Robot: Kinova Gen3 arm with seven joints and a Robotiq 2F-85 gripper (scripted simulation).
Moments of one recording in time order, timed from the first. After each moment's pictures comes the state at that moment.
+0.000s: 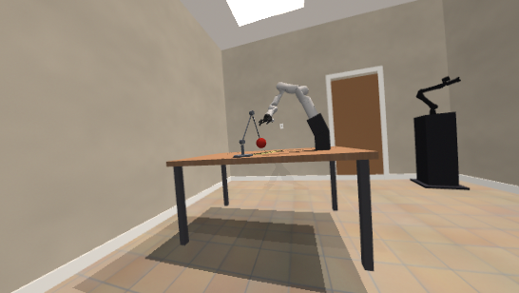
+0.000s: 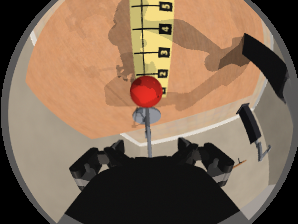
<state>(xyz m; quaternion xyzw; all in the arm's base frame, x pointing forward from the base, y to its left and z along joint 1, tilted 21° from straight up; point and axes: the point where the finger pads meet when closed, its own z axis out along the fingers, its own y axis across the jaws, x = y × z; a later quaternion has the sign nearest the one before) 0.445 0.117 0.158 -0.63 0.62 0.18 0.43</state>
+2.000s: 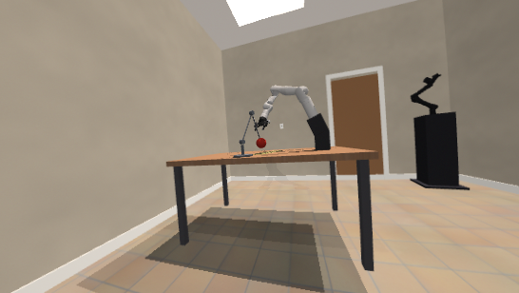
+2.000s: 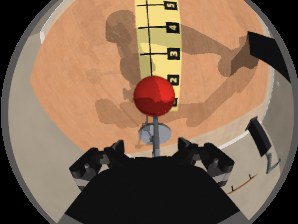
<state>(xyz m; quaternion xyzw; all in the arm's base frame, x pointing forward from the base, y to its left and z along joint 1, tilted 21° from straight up) 0.485 0.181 0.112 -0.64 0.67 0.07 0.37</state>
